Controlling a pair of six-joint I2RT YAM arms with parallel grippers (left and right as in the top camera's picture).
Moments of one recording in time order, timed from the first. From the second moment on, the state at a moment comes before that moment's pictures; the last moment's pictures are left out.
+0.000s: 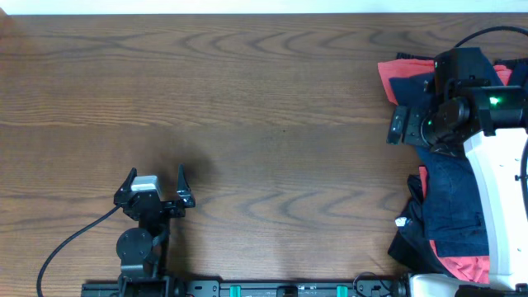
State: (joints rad) left arm 0.01 0.02 0.02 -0.12 -0.03 -0.07; right arm 0.05 1.46 1.51 -1.39 0.05 0.32
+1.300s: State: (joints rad) left arm 0.01 0.02 0.02 -0.12 -0.03 -0.07; right arm -0.25 1.46 1.21 -1.26 -0.05 0.24
